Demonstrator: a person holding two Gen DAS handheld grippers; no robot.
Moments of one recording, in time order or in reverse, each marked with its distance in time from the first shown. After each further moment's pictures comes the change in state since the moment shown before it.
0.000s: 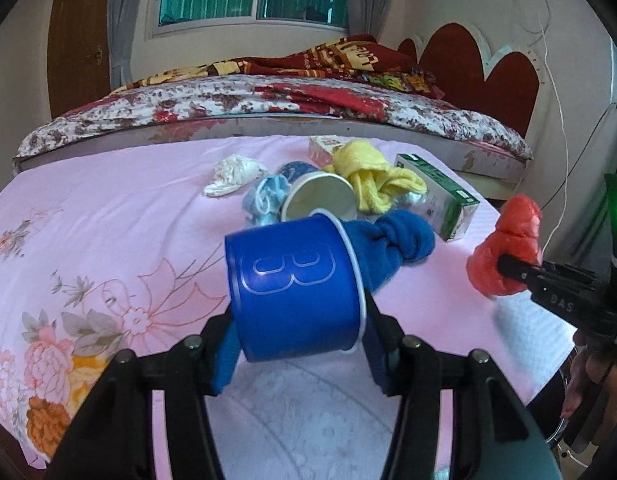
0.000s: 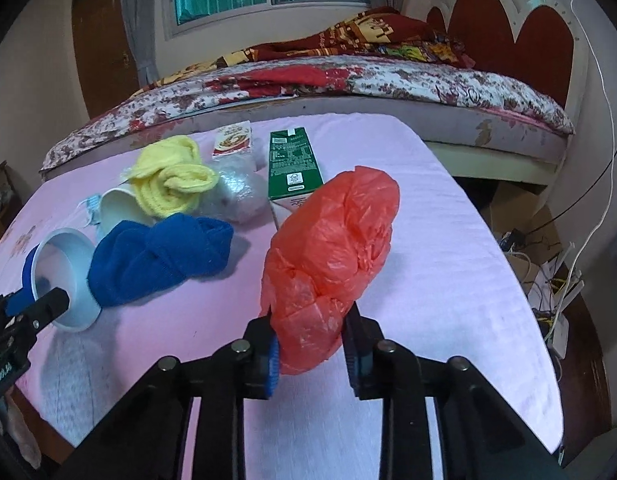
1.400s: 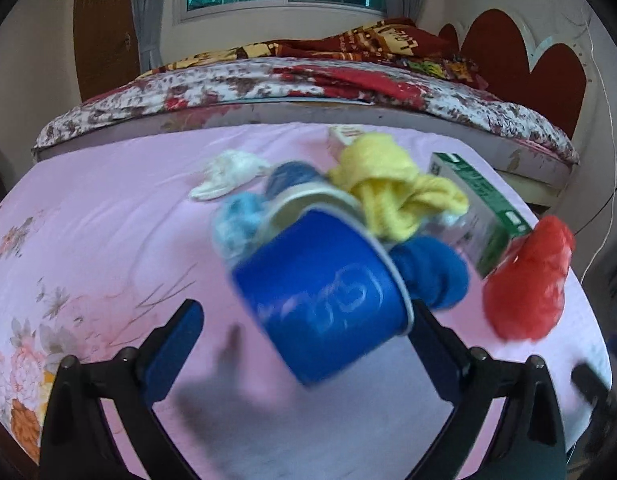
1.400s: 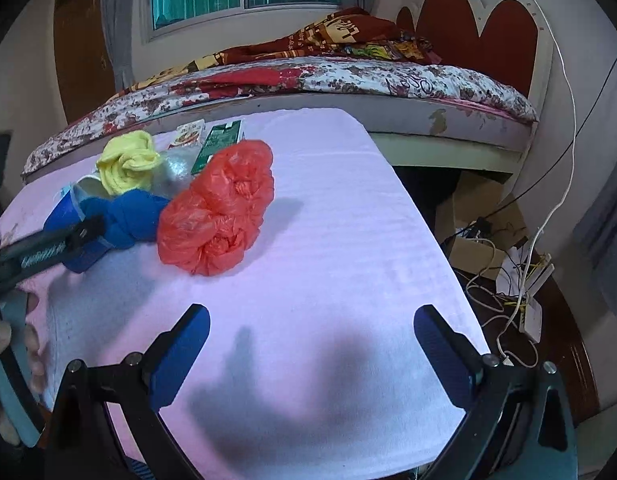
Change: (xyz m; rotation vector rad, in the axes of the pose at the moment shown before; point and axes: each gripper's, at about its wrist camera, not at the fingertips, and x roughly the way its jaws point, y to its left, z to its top) left arm 0.053 -0.026 0.024 -0.059 0.066 0.156; right arm -0.023 -0.049 -0.026 0.047 -0.002 -0.082
